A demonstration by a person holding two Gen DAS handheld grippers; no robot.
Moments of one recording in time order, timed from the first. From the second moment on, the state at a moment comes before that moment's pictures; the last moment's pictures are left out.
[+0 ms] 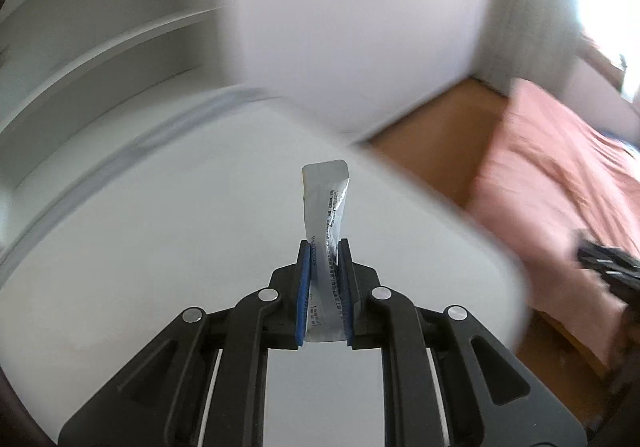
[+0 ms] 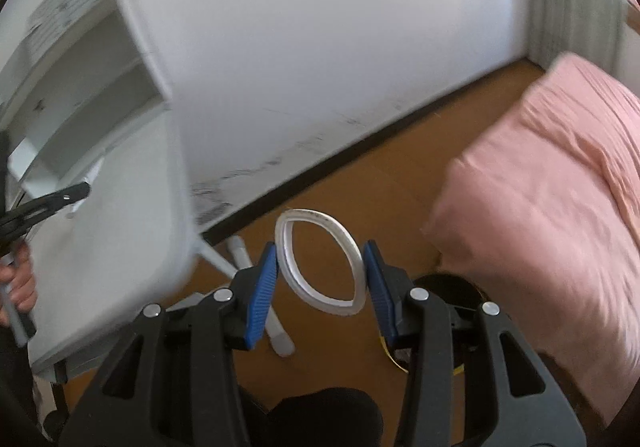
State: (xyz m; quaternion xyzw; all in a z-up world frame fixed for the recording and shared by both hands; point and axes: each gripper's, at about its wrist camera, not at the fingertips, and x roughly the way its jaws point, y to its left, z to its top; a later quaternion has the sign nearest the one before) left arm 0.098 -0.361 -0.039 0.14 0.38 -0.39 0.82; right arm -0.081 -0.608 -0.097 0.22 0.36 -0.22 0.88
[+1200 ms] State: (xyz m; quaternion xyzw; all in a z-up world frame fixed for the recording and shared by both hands) left arm -0.062 -0.601 -0.193 0.26 0.43 -0.55 0.67; right arm -0.191 -0.728 -0.260 0.38 0.40 -0.33 0.77
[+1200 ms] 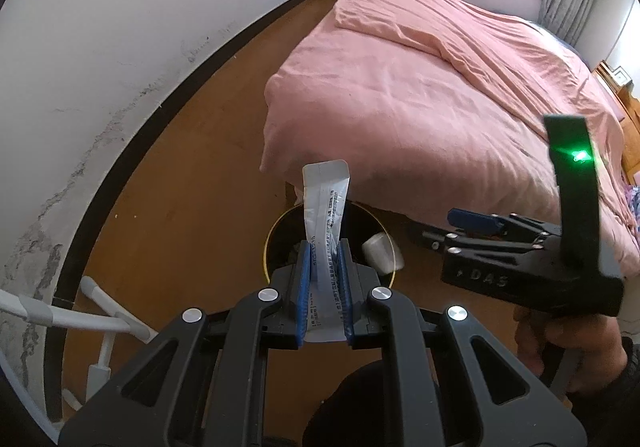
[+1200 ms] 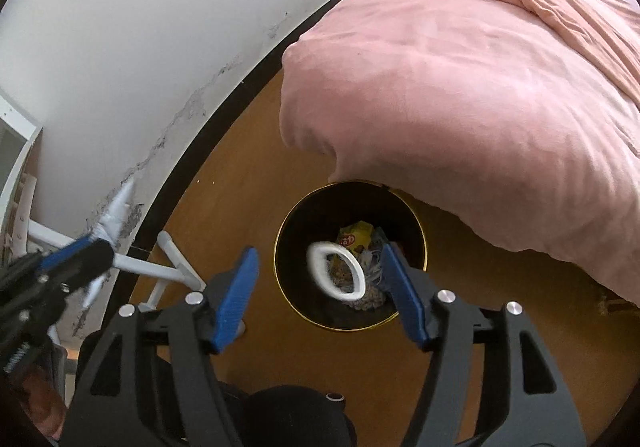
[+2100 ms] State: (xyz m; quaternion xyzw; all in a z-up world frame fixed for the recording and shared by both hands) left arm -0.065 -0.592 -0.140 0.26 0.37 -0.57 0.68; right arm -0.187 -0.732 -0.134 0.34 0.31 -0.35 0.82
